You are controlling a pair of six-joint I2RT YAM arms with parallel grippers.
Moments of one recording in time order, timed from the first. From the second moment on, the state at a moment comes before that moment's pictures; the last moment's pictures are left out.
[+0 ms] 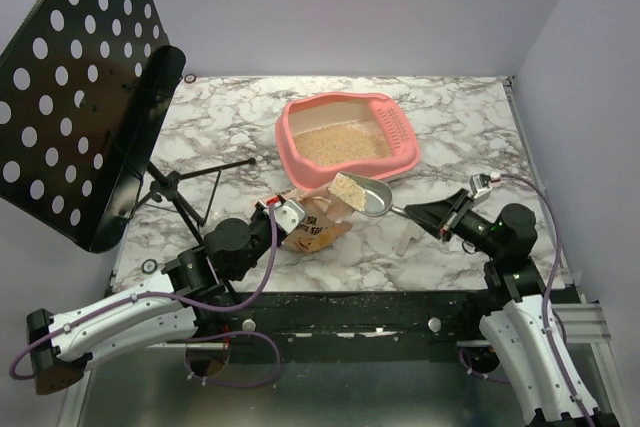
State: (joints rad) left arm -1.08 0.61 0.52 -0.02 -0.39 0.28; right arm 0.12 0.41 0.32 -0.03 -0.74 1.27
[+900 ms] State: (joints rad) left arm -1.08 0.57 0.52 -0.05 -0.40 0.29; right arm 0.14 1.27 0.95 0.01 -0.39 0.96
